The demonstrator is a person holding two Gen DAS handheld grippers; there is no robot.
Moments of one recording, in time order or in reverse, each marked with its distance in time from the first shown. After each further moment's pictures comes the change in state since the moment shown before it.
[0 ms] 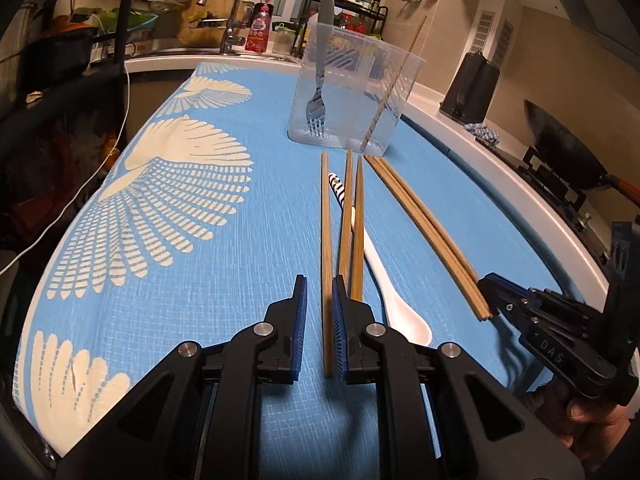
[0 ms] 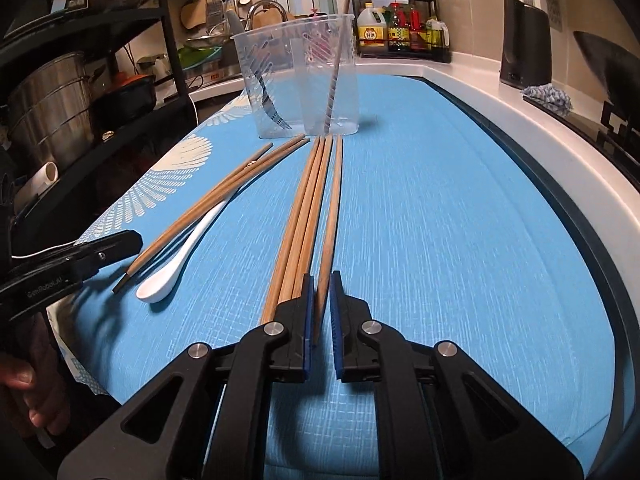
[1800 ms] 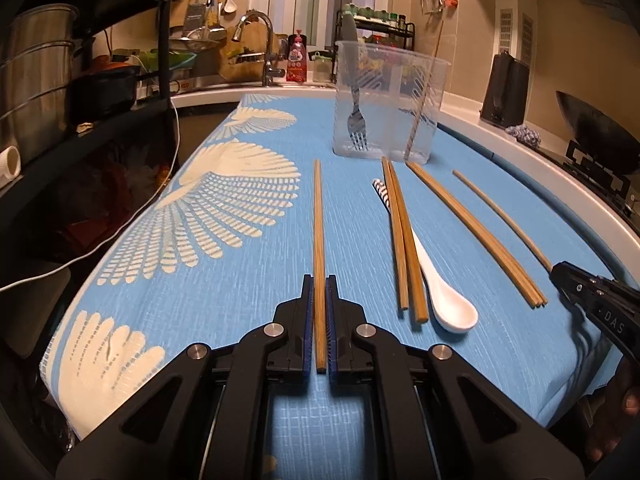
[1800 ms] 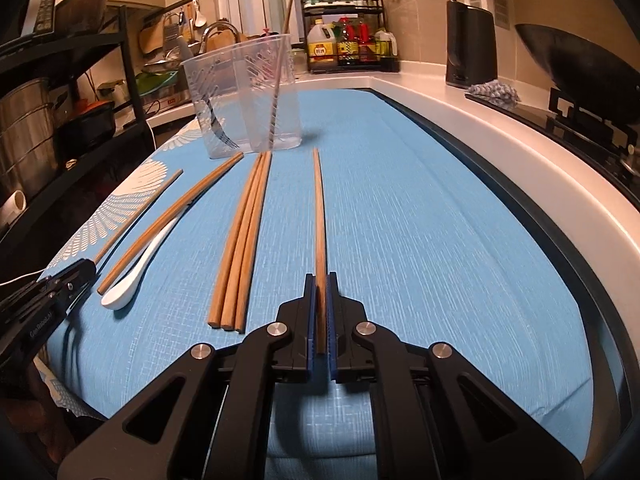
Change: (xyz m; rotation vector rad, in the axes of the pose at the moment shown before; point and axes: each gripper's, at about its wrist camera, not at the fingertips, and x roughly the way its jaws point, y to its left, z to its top) left arm -0.010 -0.009 -0.020 0.048 -0.114 0.227; right arm -0.016 -0.018 -0.011 0.102 -0.066 -0.141
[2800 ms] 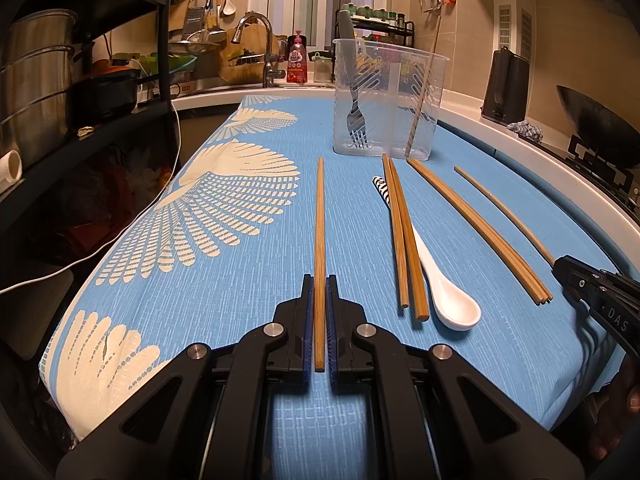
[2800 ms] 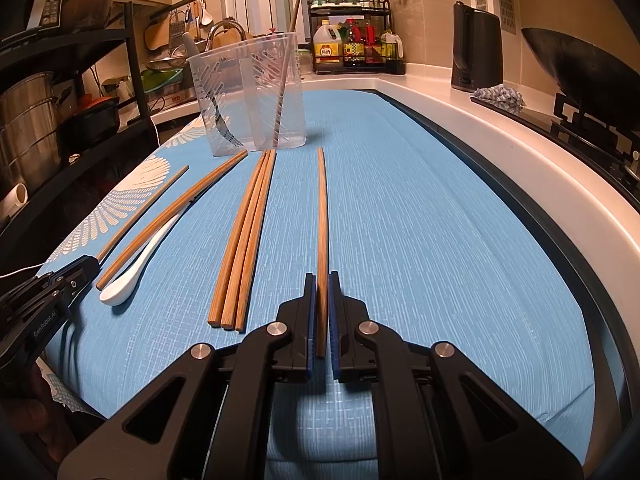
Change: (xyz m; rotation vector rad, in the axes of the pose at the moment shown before) left arm 0.000 -0.002 -0.001 0.009 -0.010 0.015; right arm 0.002 0.001 -0.001 -0.029 -0.012 0.006
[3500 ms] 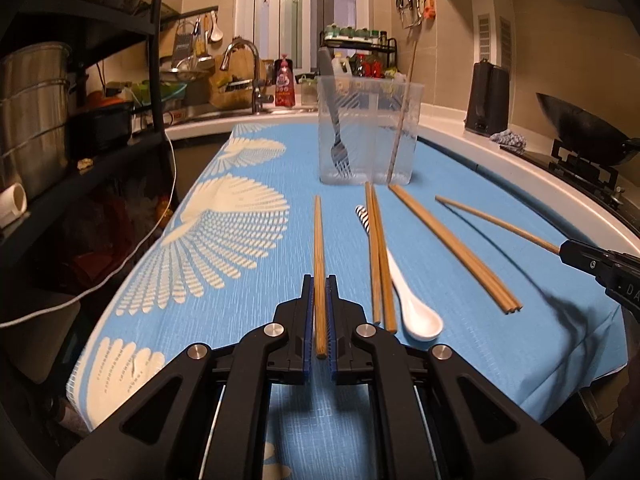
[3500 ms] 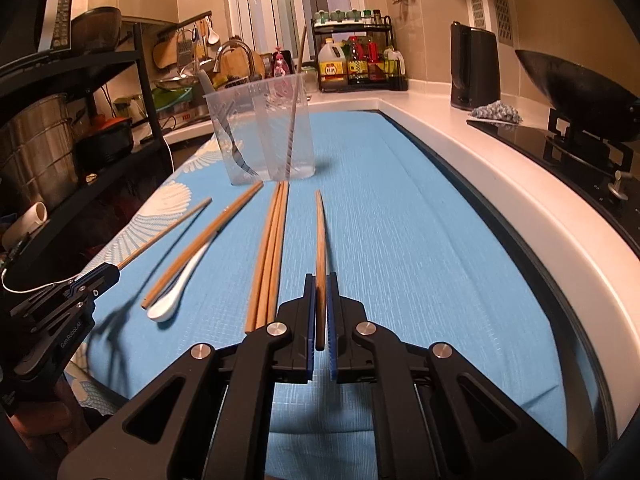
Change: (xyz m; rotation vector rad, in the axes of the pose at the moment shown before) left arm -0.032 -0.007 0.014 0.062 -0.088 -0.019; right arm -0.046 -0.003 0.018 0.015 -0.052 0.040
